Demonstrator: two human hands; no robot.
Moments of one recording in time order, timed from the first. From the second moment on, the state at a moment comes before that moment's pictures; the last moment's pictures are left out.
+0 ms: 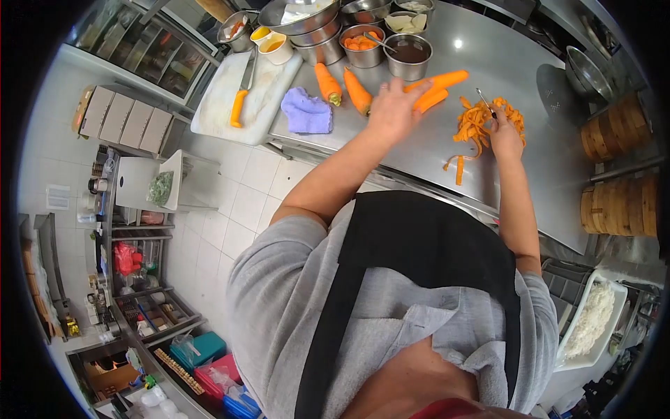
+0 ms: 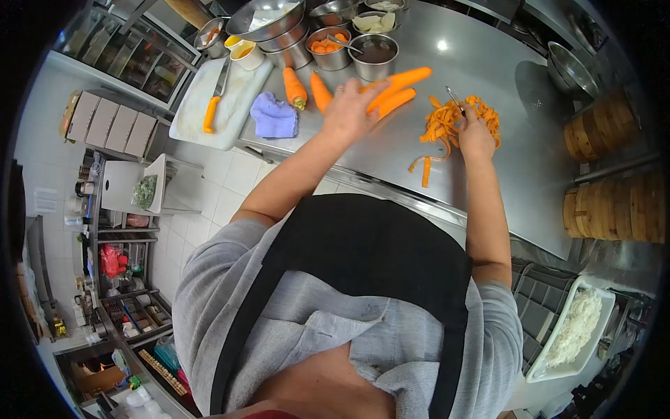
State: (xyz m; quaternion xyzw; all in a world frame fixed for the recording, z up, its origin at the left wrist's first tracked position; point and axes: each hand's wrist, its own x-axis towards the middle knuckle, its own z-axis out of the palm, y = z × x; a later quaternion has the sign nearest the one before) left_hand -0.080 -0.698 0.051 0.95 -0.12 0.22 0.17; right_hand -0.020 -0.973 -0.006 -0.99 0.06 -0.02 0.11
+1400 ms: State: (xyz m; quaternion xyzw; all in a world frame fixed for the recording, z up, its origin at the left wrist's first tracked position) left_hand 0.012 -0.819 -0.017 0.65 -0.05 -0.28 0.70; right_hand -0.072 -0.996 -0.007 -0.85 0.06 -0.17 0.49
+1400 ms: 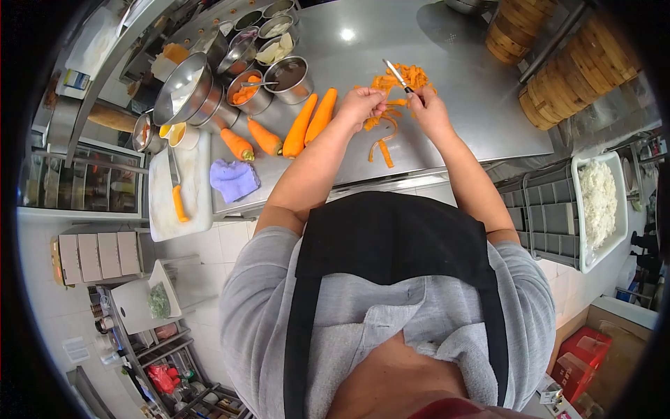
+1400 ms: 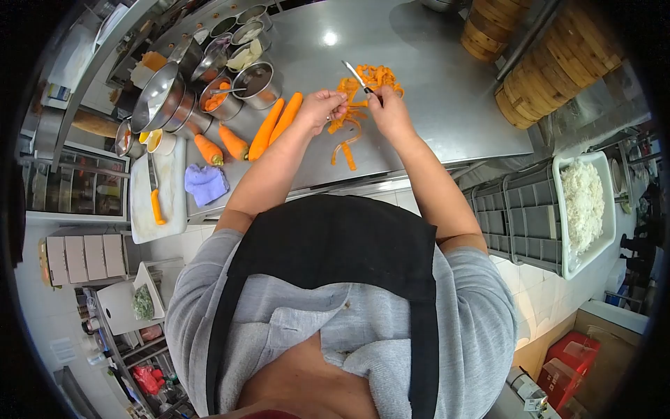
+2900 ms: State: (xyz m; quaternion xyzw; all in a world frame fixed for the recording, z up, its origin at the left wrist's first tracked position) left_hand 0.004 -0.831 -0.004 0.92 -0.22 0.07 0.31; right_hand -0.073 -1.000 0.022 -0.65 0.08 0.03 0.76
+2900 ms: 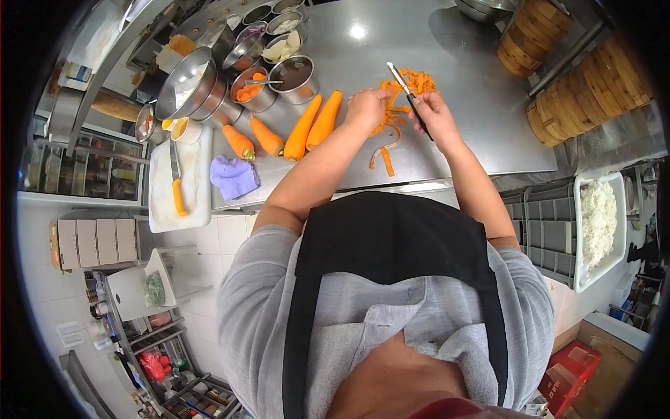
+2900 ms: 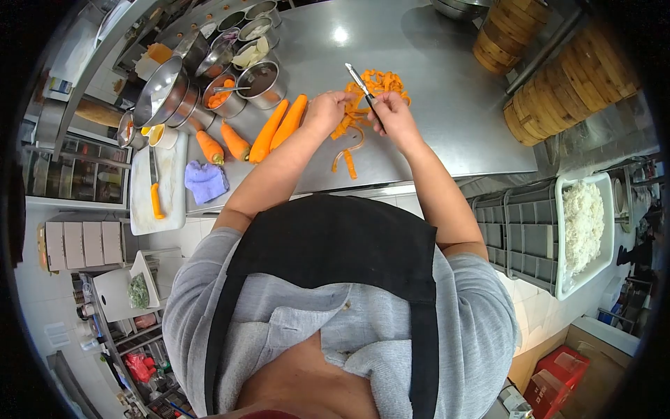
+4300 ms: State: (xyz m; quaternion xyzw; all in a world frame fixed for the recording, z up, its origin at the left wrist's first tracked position) left_hand -0.038 -0.816 0.029 0.94 -0.31 0.02 0.14; right_hand -0.065 -0.997 -0.019 -0.85 0.04 -0.20 0.49
